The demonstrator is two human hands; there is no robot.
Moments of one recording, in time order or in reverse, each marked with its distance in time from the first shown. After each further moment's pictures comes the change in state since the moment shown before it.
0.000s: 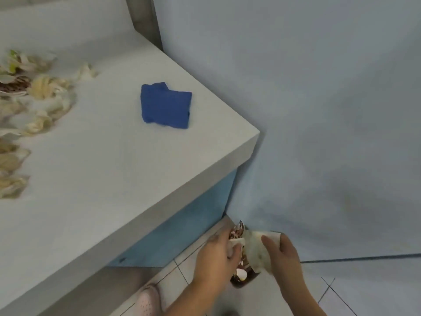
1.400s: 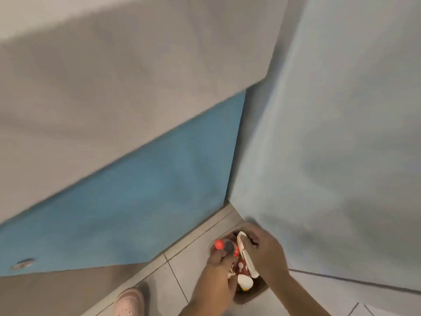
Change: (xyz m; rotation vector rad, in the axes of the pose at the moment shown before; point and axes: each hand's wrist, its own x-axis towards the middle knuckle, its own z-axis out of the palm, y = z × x) left_hand 0.070 -0.160 0.214 0.099 -0.047 0.029; right_hand 0.156 0.194 0.077 -0.600 -0.262 -0.278
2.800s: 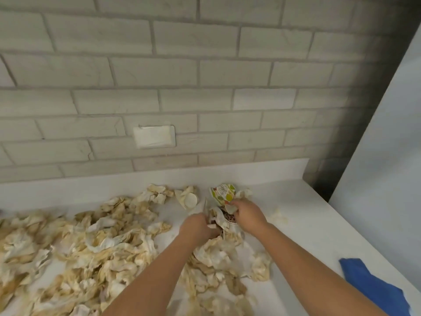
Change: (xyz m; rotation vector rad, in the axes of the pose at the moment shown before) left_hand -0.040 -0.113 -0.737 0.026 0.405 -0.469; right_hand 0.076 -0.765 -0.015 -0.420 -0.060 -0.787
